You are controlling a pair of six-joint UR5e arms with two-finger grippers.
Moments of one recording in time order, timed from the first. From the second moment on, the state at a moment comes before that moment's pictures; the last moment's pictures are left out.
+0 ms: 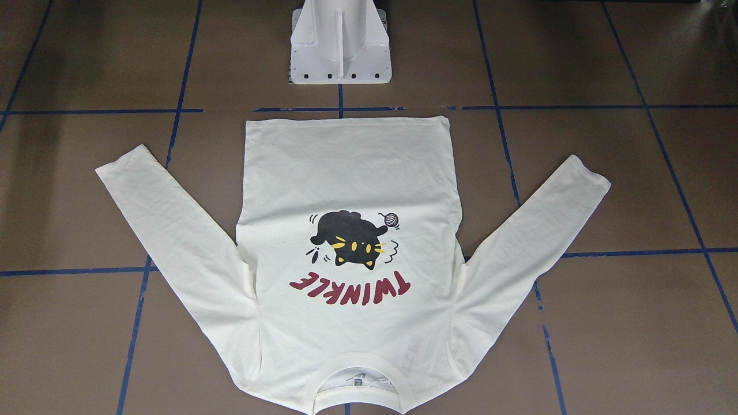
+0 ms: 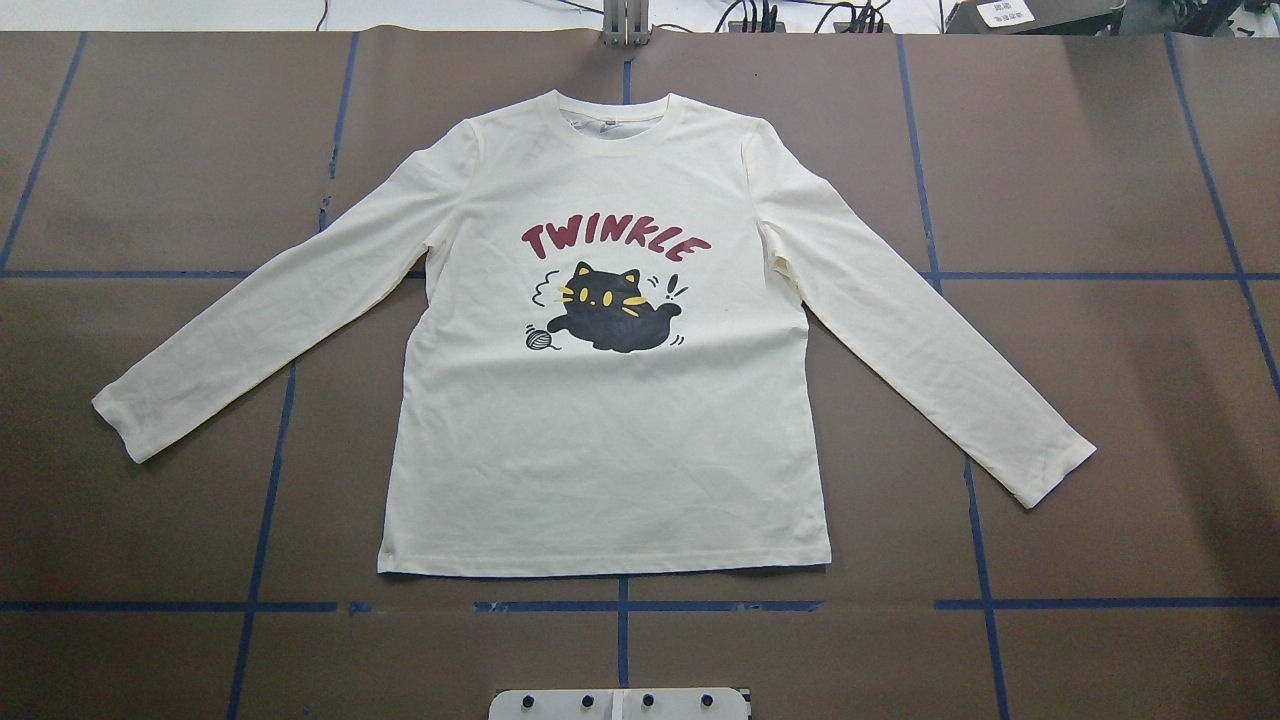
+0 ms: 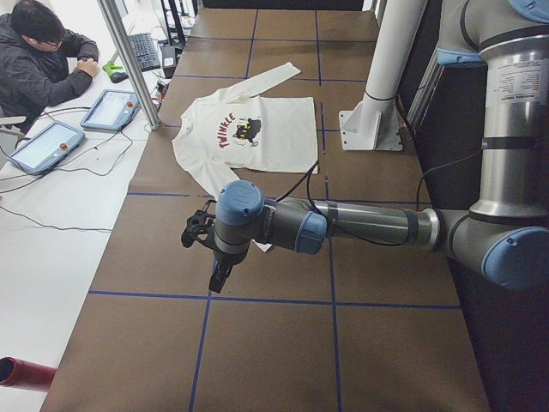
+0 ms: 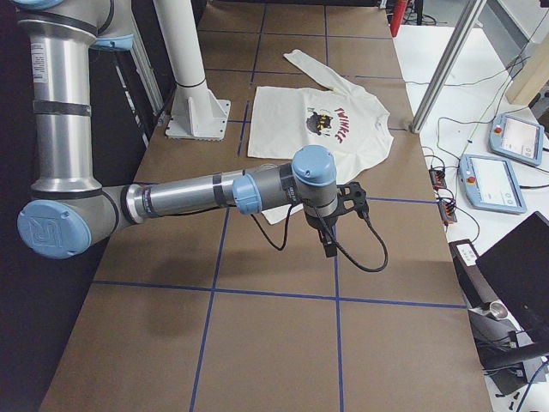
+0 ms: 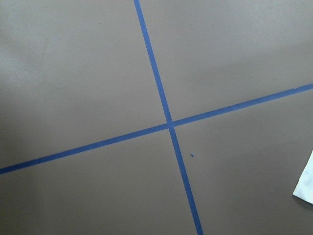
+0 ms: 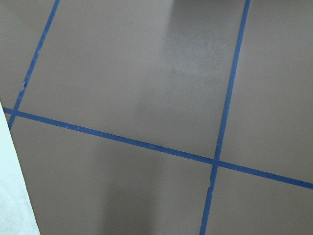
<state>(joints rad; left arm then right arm) -1.64 -1.52 -1.72 -1.75 -2.37 0.15 1.55 -1.61 1.82 -1.45 2.39 0.03</state>
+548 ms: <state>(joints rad) -1.64 -1.53 -1.73 -1.76 -2.38 0.15 1.27 -1.80 1.84 -0.89 2.30 0.65</state>
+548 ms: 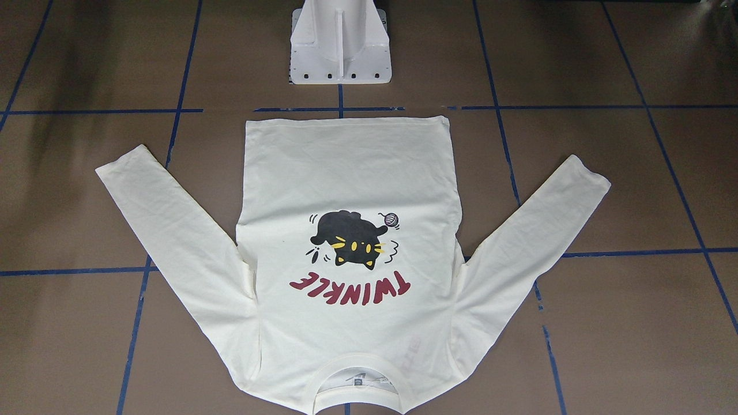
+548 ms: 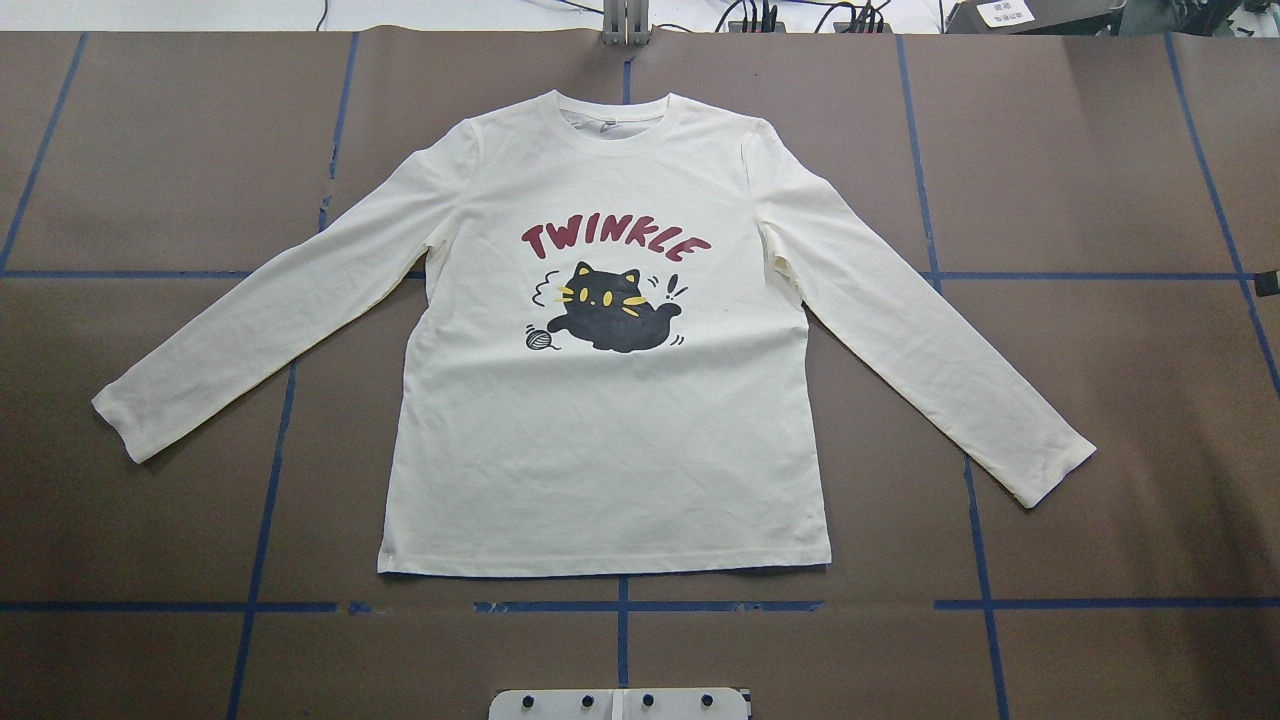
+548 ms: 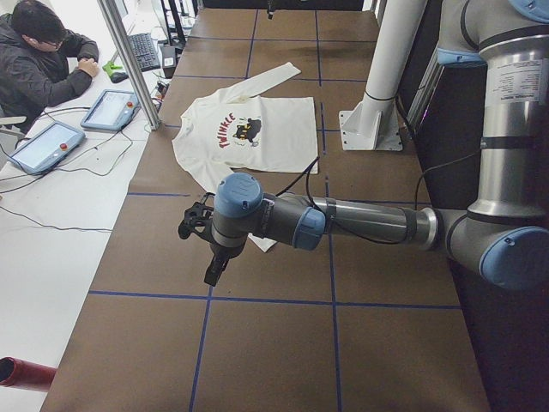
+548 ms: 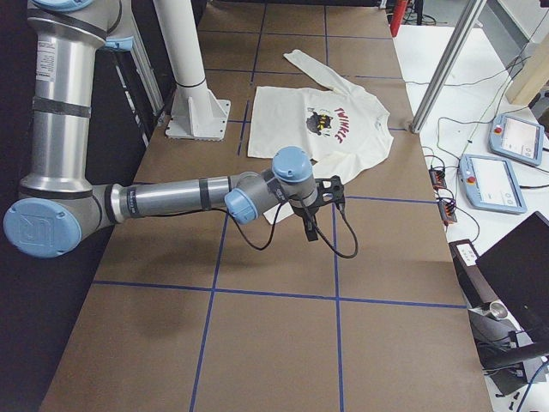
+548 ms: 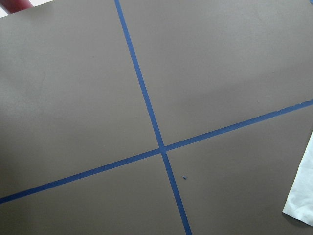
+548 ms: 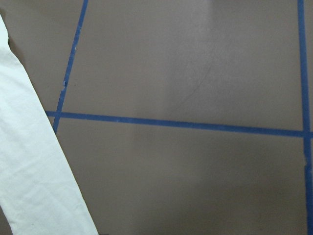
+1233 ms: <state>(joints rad) -1.64 -1.53 -1.73 -1.76 -2.37 0.15 0.74 -1.92 1.84 -0.58 1.87 1.21</state>
